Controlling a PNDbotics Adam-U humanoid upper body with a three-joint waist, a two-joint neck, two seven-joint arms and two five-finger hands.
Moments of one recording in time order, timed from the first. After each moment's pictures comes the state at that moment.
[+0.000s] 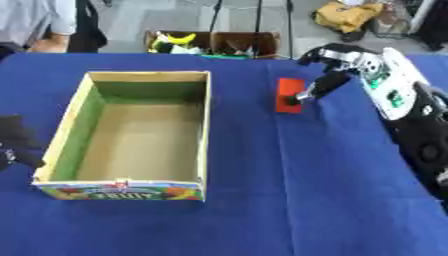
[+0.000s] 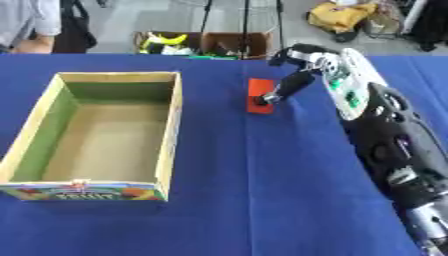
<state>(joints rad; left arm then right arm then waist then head) -0.37 0.12 -0.01 -1.98 -0.13 -0.01 0.02 -1.15 -0.58 0.07 -0.92 0.79 0.06 0.57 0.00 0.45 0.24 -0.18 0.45</state>
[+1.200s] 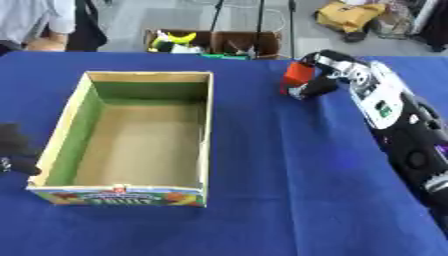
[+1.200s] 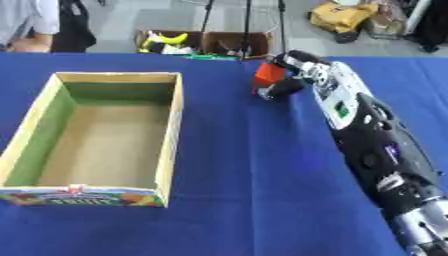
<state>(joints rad) -0.39 0.12 -0.02 -1.98 -0.12 -0.01 0.01 -1.17 -0.57 0.06 -0.88 0.73 0.10 0.42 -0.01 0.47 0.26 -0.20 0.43</state>
